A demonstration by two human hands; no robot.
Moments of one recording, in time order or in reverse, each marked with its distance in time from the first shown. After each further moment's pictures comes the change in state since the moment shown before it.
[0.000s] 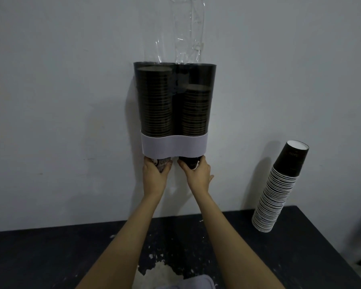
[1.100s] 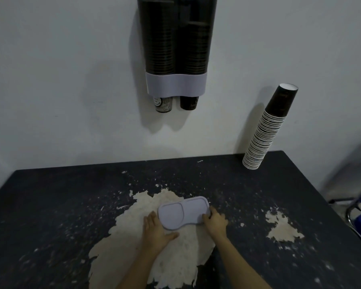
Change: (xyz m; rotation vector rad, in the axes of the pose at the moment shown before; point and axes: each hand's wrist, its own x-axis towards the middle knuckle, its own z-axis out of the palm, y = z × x) left_hand -0.279 -0.127 -0.077 0.732 -0.720 -0.524; right_hand -0.223 0.177 -0.091 -0.601 -0.470 0.584
